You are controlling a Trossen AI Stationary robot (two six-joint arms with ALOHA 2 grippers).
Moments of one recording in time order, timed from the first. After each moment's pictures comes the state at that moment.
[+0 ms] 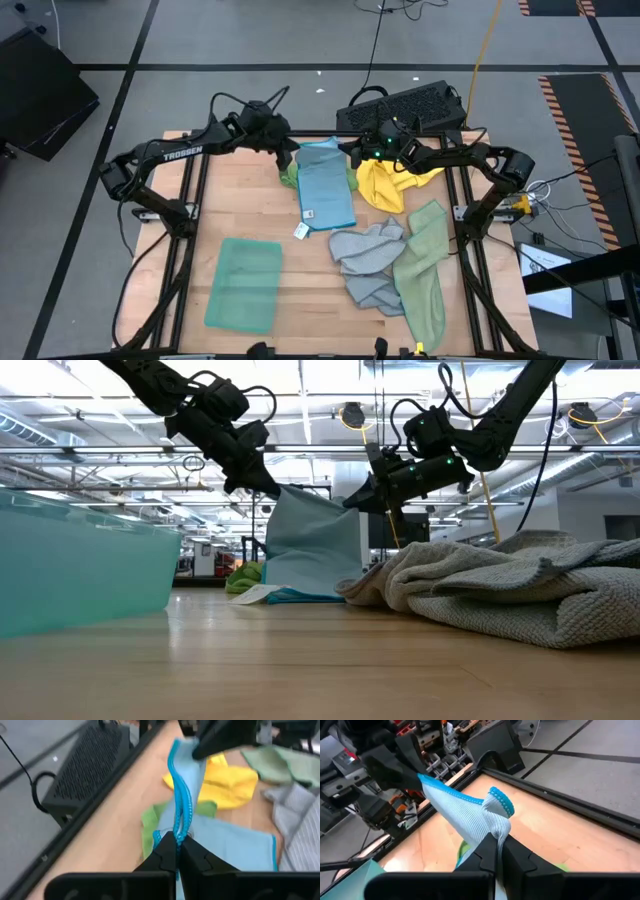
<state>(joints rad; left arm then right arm) 0.65 1.47 1.02 -0.21 0.33 0.04 -0.61 1.66 0.76 0.62 -0.29 0.48</state>
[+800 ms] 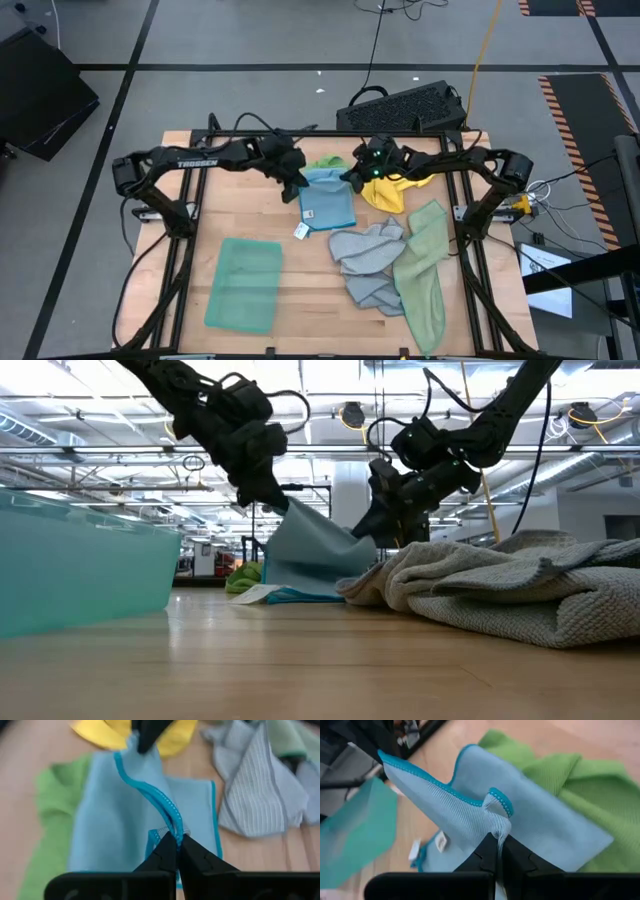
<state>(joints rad) 0.44 1.56 1.02 -0.30 0.39 0.05 -0.52 1.66 0.76 0.30 -0.41 0.40</state>
